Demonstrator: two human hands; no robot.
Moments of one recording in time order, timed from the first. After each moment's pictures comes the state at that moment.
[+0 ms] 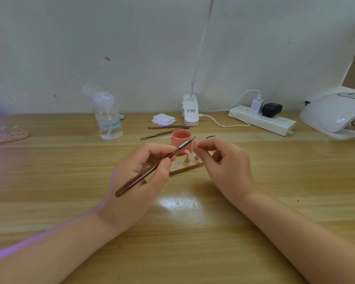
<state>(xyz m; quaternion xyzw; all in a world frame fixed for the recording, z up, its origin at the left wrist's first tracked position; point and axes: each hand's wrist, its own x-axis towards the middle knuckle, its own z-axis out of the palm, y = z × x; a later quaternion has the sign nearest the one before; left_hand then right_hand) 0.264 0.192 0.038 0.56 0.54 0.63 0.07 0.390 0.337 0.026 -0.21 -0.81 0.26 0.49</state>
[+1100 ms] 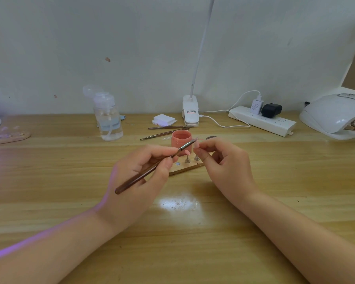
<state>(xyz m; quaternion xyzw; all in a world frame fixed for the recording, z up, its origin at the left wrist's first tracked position) 0.262 0.192 0.039 0.57 0.54 0.62 0.06 0.389 0.338 0.024 -0.21 -0.80 0.29 0.49</state>
